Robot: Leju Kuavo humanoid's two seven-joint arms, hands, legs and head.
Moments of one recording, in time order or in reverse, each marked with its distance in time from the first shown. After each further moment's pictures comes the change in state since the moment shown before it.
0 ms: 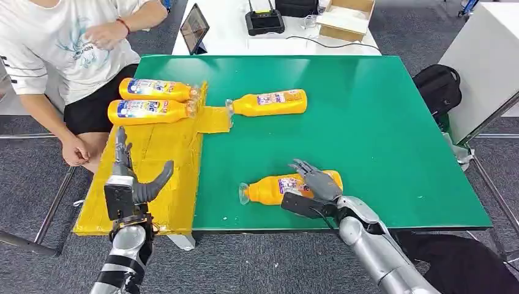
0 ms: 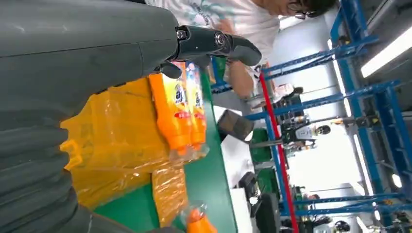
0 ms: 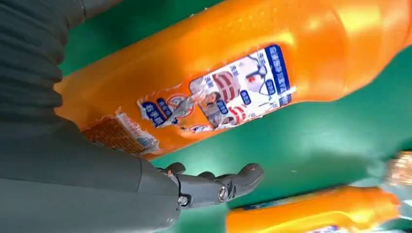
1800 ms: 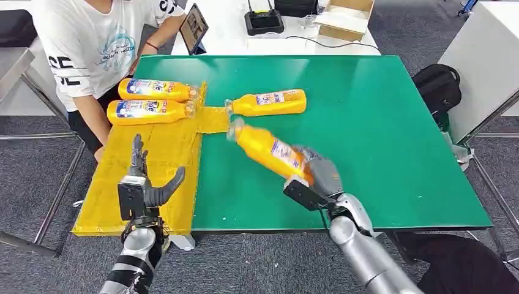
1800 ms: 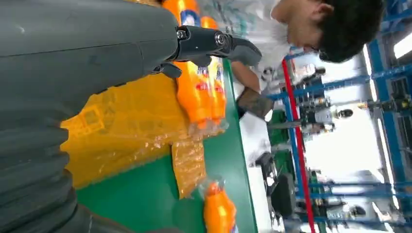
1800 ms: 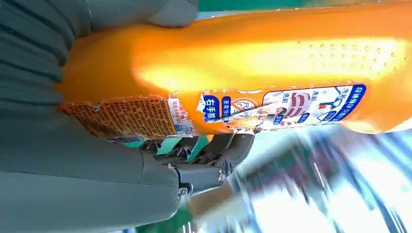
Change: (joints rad) left arm -0.017 -0.034 -0.005 0.095 0.034 -0.052 0.000; right arm 0.060 0.122 -0.101 -0.090 -0.116 -0.461 -0.191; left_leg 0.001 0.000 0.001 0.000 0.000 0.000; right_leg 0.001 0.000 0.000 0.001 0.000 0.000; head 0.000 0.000
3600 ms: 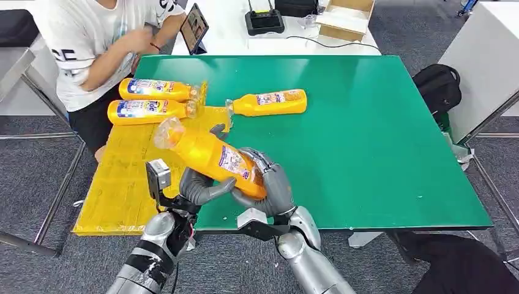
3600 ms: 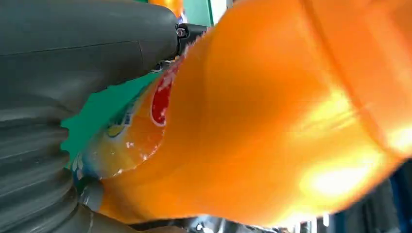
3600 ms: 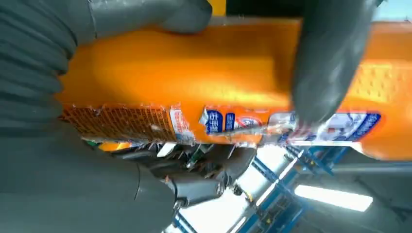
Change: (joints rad) left arm -0.103 -0.042 -0.169 0.053 0.200 -0.669 0.093; right arm 0.015 0.291 0.021 0.138 0.049 -0.051 -0.360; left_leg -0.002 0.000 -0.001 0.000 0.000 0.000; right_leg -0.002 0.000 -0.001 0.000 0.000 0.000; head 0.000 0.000
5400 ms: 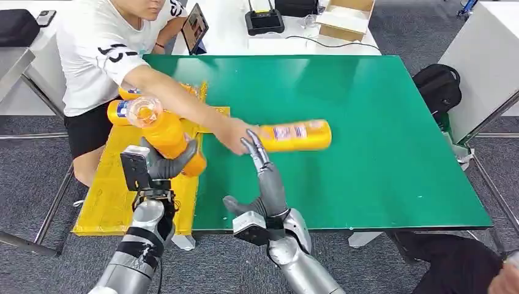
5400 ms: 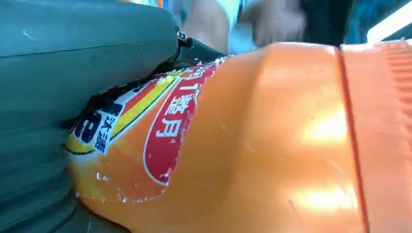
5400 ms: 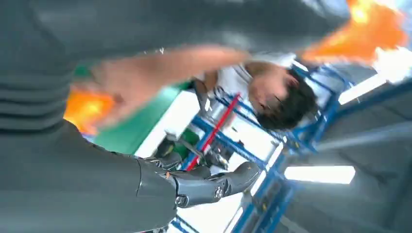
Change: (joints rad) left arm -0.080 0.003 0.168 0.040 -0.193 0.631 -0.077; right arm 0.043 0.010 0.075 -0.145 -0.139 -0.048 0.006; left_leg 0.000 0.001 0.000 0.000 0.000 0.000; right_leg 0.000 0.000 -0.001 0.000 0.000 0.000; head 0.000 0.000
